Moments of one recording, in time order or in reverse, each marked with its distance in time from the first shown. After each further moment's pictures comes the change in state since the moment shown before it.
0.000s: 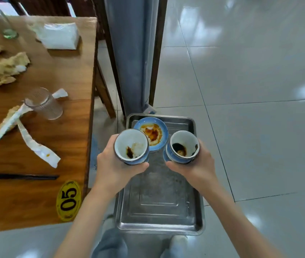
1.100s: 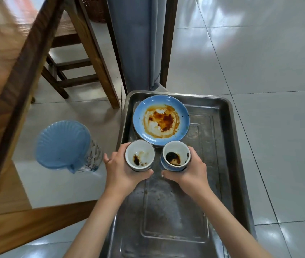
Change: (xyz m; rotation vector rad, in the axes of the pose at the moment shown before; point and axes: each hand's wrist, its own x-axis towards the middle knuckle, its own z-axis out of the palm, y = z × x) left_hand 0.032 -0.217 0.142 0.242 0.025 -0.136; right_hand 0.065 0.227 0.139 0.049 -0.114 0.109
